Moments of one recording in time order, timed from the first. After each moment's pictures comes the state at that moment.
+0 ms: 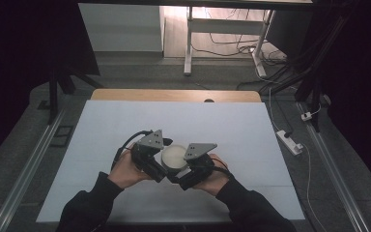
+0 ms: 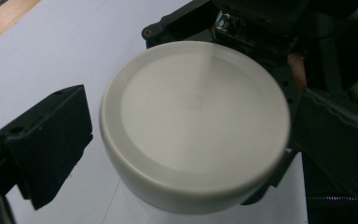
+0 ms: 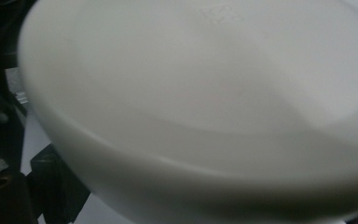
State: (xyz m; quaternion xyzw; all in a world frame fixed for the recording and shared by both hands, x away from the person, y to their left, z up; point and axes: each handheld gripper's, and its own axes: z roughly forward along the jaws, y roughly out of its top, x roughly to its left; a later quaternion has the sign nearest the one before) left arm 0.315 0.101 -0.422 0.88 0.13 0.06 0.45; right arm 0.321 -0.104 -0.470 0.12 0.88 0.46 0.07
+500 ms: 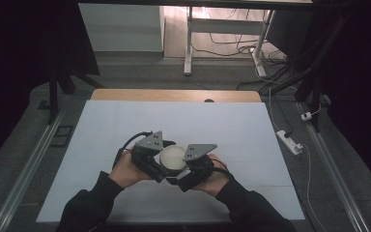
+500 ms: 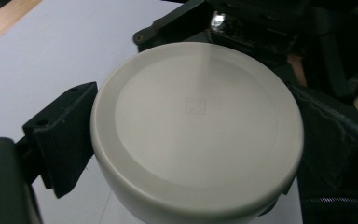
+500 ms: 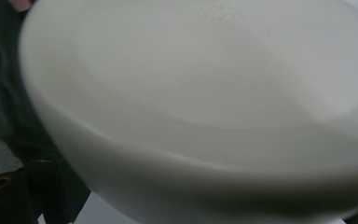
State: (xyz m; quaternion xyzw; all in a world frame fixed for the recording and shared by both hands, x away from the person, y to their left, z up) left arm 0.313 0.097 -0.425 0.87 0.14 0.06 0.46; right arm 0.318 -0.103 -0.466 0.12 0.88 0.46 0.07
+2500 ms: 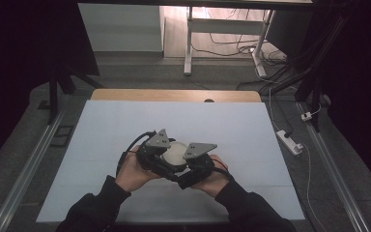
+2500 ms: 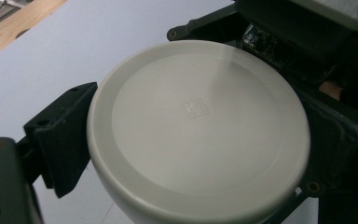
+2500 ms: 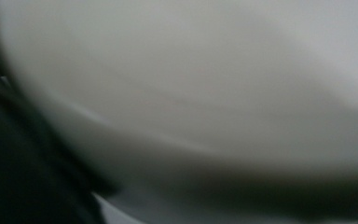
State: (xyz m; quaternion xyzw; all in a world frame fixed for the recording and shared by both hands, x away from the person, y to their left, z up) left arm 0.307 0.083 -0.418 0.87 0.21 0.09 0.44; right arm 0.318 -0.102 -0.467 0.16 0.87 0.45 0.09
